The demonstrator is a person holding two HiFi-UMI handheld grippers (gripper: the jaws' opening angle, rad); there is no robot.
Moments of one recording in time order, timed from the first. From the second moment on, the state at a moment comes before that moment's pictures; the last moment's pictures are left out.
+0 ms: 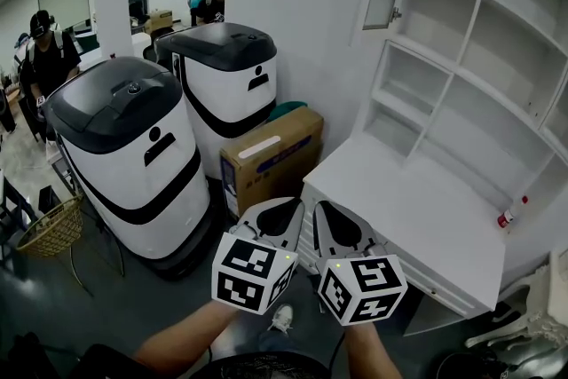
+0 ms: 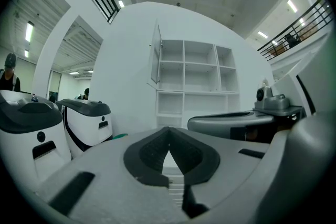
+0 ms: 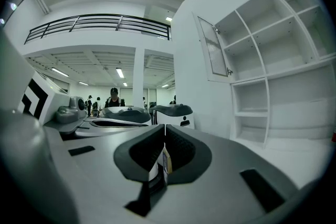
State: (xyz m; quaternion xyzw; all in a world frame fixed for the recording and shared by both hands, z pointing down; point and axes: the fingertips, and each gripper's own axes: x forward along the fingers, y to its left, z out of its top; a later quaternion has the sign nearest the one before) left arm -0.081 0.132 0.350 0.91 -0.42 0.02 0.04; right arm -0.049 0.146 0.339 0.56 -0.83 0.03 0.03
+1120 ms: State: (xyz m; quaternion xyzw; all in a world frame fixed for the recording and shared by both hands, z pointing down) left arm 0.018 -0.115 0.333 0.91 -0.42 0.04 0.04; right arm 0.055 -0.096 0.315 0.56 -0.83 0.04 0.02
